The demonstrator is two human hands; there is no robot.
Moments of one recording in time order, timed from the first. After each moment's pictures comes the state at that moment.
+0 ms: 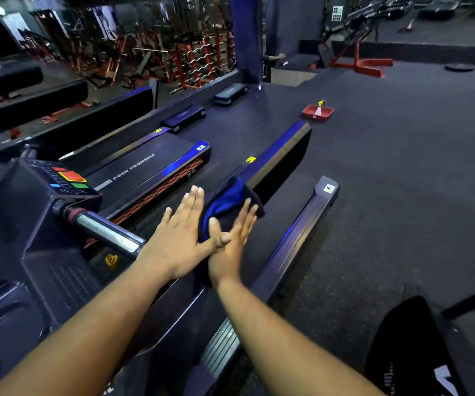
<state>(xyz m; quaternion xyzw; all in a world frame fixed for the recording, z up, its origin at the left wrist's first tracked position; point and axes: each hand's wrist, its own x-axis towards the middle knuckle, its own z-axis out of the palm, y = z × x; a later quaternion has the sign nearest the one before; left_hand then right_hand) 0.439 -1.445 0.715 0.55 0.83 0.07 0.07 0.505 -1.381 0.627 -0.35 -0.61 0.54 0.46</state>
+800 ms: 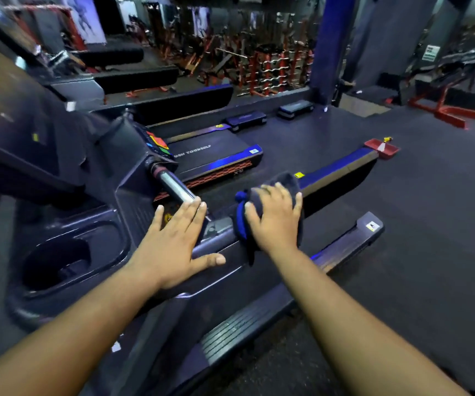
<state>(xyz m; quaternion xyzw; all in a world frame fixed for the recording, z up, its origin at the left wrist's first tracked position) 0.452 -1.582 0.716 0.46 0.89 -0.01 -0.03 0.520 -1.366 0.677 -0.28 -0.91 0.15 0.29</state>
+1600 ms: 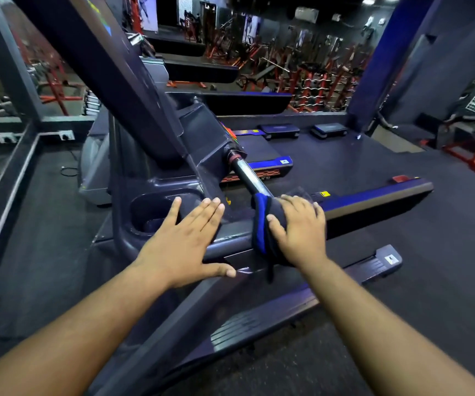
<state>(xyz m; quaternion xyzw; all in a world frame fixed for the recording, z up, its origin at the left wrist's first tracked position) 0.457 -1.719 0.708 0.43 0.90 -0.02 -0.07 0.524 -1.456 0.689 -0.13 -0.95 0.04 0.27</state>
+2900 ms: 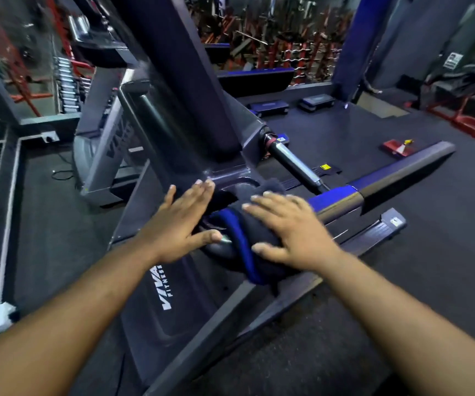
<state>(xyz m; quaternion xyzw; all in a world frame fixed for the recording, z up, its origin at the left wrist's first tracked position) 0.355 -1.849 0.699 0.51 0.85 0.11 0.01 0.508 -1.616 0.700 0.04 -0.99 -0.03 0.16</state>
